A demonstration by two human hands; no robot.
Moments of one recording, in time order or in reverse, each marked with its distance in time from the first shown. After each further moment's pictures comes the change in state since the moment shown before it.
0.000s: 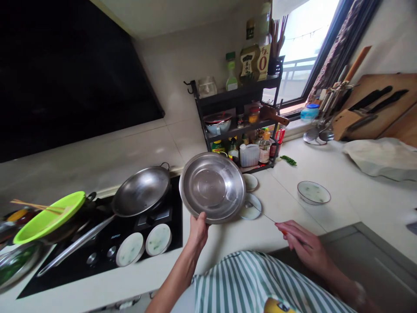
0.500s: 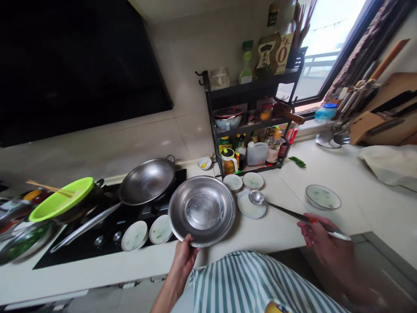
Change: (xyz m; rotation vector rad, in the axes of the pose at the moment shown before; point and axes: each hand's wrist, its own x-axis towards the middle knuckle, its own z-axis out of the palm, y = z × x) left_hand -0.034 -0.012 -0.083 -0.174 0.285 -0.338; right_hand 0.021 -0.018 -0.006 0.364 0.492 0.550
